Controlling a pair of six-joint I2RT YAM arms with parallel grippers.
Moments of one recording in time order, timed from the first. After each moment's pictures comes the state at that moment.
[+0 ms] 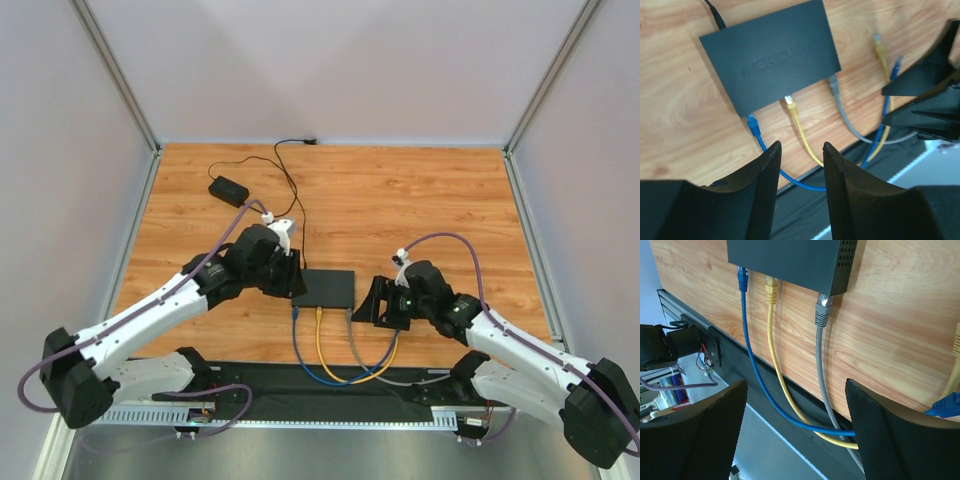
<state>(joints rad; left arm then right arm) -0.78 1.06 0.88 -0.61 0.10 -0.59 0.68 0.93 0.44 -0.28 -0.35 0.87</state>
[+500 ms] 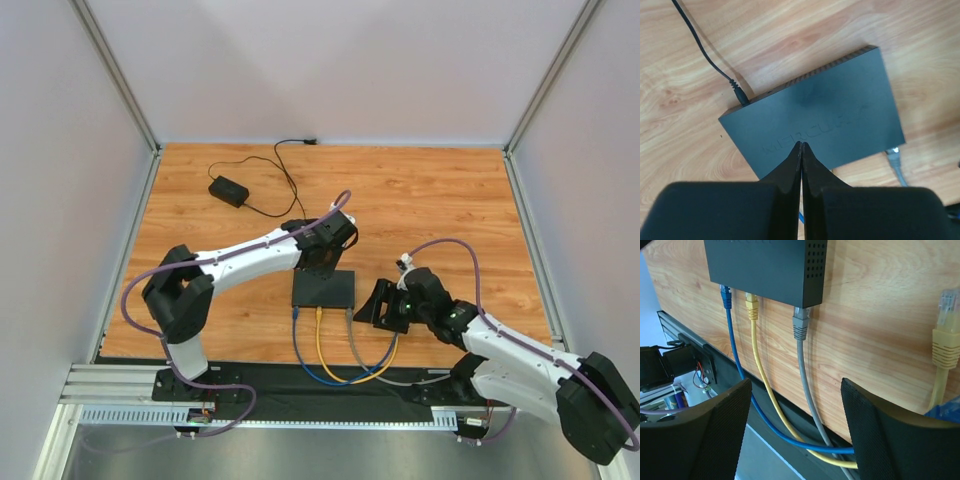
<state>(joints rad) -0.91 1.74 1.34 -0.72 -0.21 -0.39 0.68 0.94 0.34 -0.16 -0.29 0.94</state>
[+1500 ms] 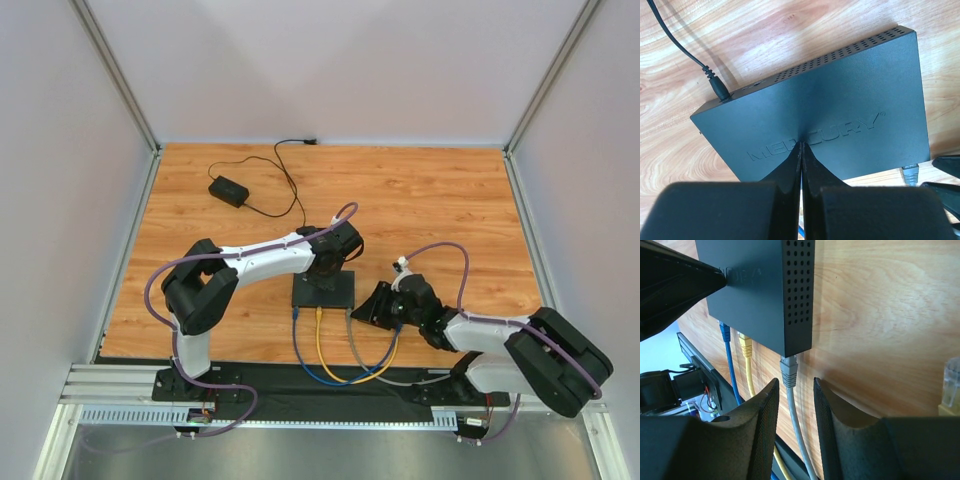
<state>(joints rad) -0.93 1.89 1.34 -0.75 -0.22 -0.46 0.68 1.24 0.19 0.41 -0.26 1.04</state>
